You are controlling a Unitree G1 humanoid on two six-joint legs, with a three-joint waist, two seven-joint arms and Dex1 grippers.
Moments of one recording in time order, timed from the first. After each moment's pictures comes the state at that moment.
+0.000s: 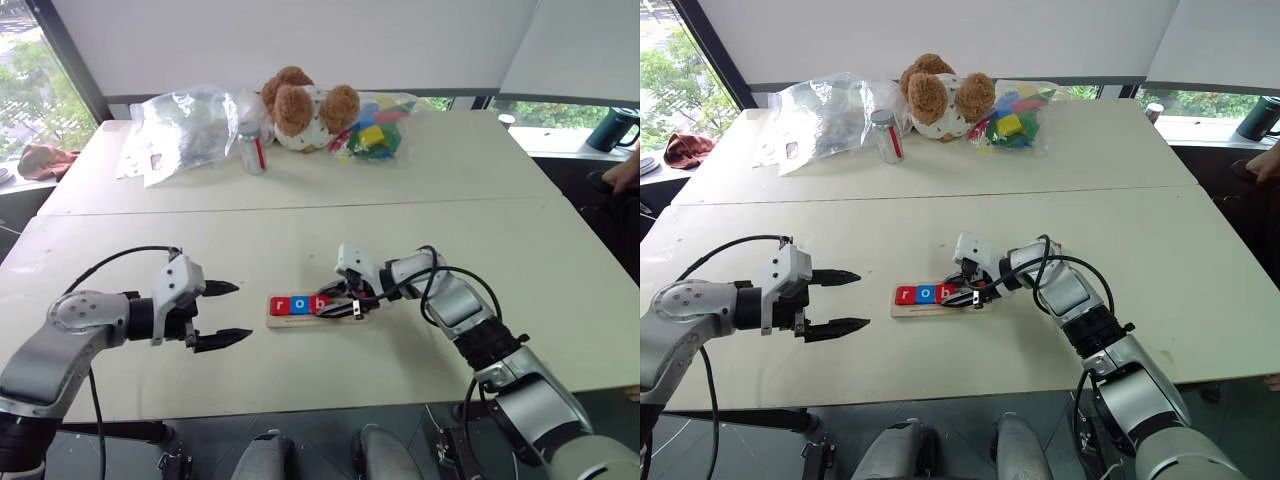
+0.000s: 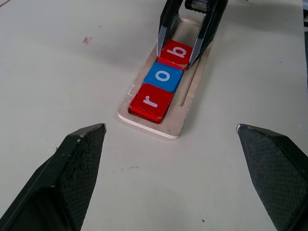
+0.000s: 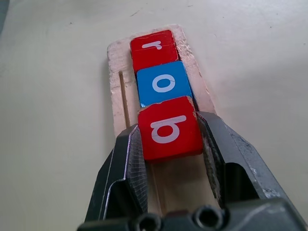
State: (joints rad) left arm -0.11 0.89 0.09 -0.29 -0.48 0.47 -1.09; right arm -0.69 -0.41 0.41 0.24 0.04 0.34 1.20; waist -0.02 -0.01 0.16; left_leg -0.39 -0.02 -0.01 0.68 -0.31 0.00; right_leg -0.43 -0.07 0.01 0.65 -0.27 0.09
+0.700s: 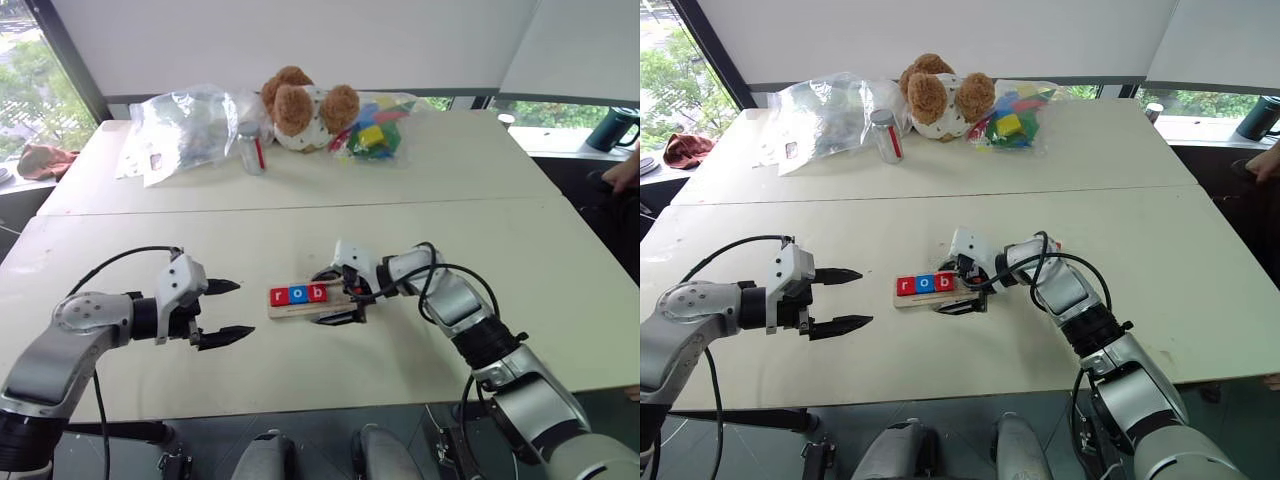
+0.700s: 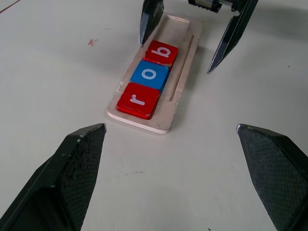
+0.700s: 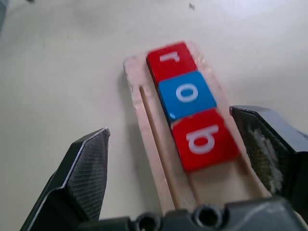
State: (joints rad) left arm -0.11 0.86 0.09 -0.29 -0.47 0.47 -1.08; right arm -0.70 -0.41 0.40 0.15 0.05 0.38 1.17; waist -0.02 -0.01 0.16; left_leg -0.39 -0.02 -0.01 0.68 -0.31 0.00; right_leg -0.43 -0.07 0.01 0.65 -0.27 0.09
